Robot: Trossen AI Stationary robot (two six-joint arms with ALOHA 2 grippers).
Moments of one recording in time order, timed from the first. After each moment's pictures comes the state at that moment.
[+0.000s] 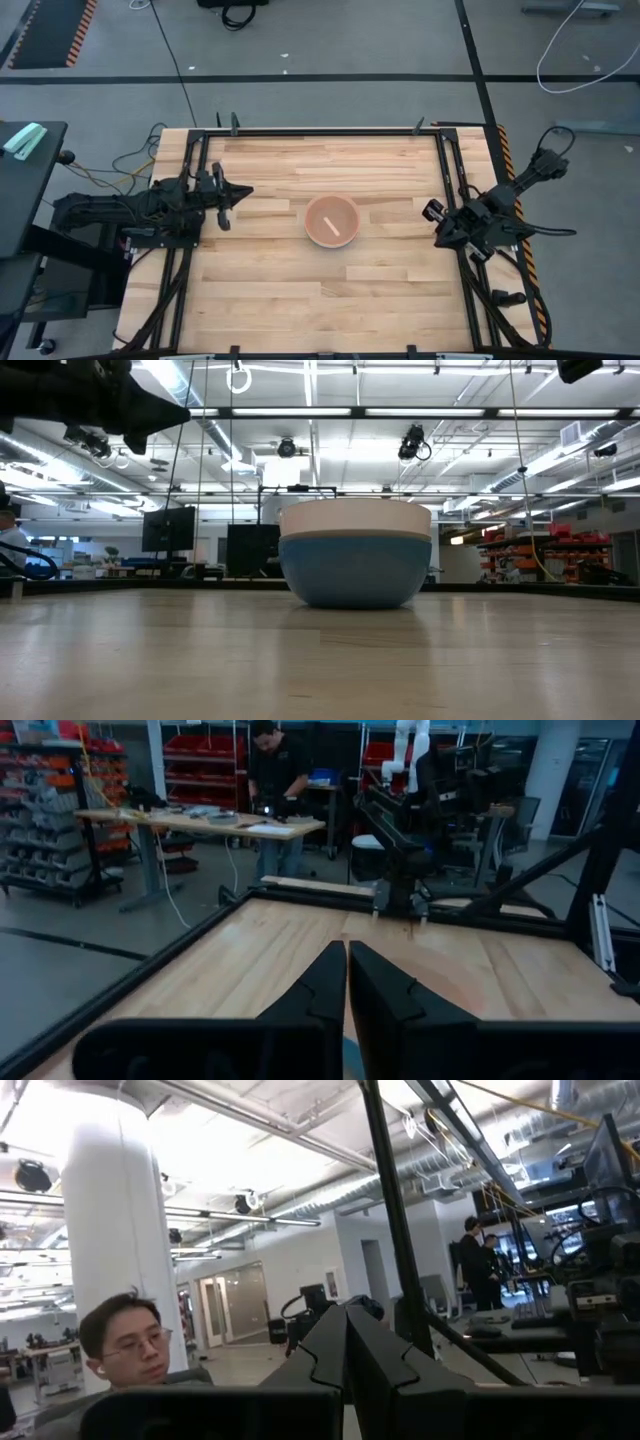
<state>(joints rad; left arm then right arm) 0.04 0.34 0.22 0.15 -0.21 -0.06 0.57 0.33 0.11 0.63 -0.01 0.18</state>
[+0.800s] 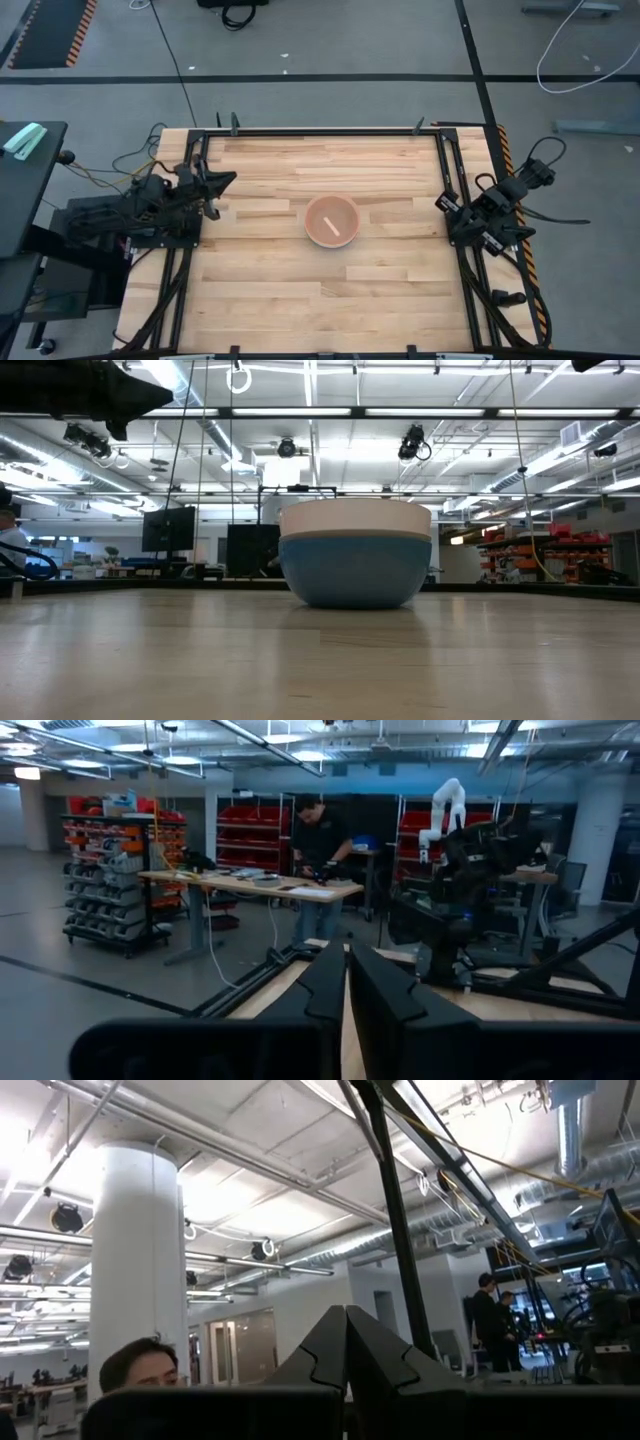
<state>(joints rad) 0.14 0.11 0.22 0.09 -0.24 -0.02 0.56 0.05 0.11 0.50 -0.04 0.15</state>
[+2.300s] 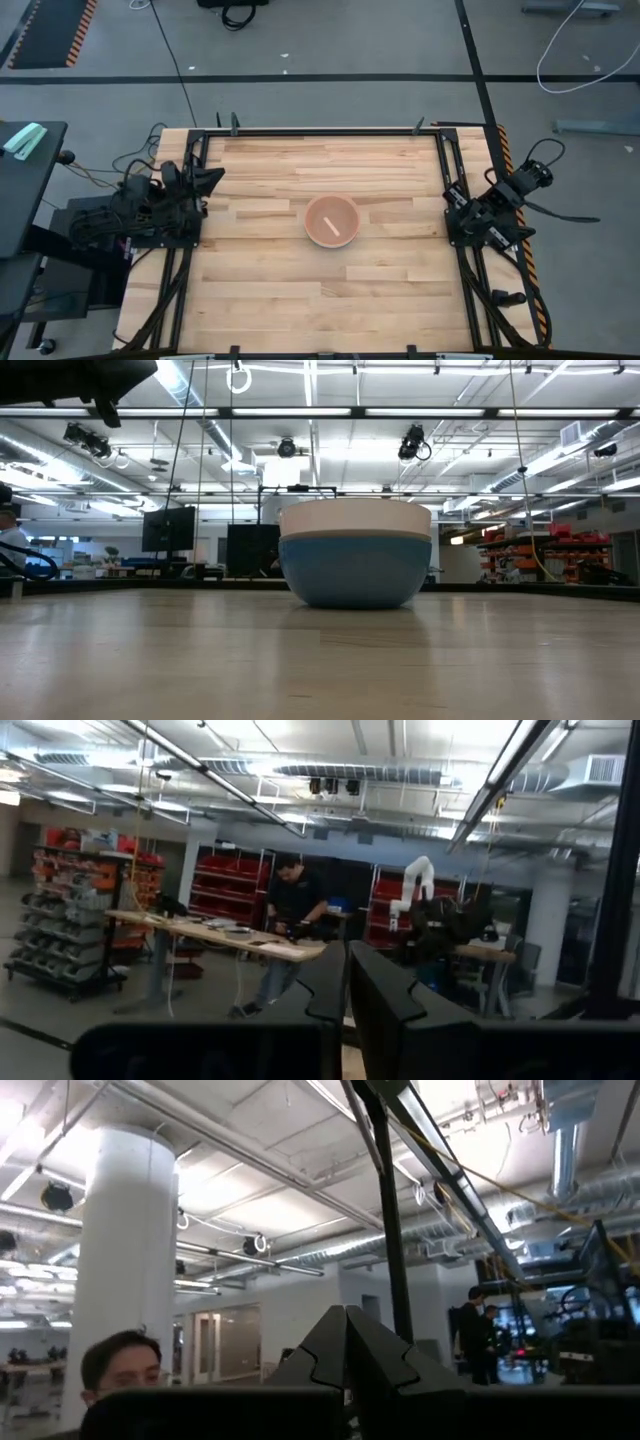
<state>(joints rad) 0.14 0.01 0.22 0.17 -0.20 -0.10 0.56 0.00 0.20 0.36 -0.04 0.08</state>
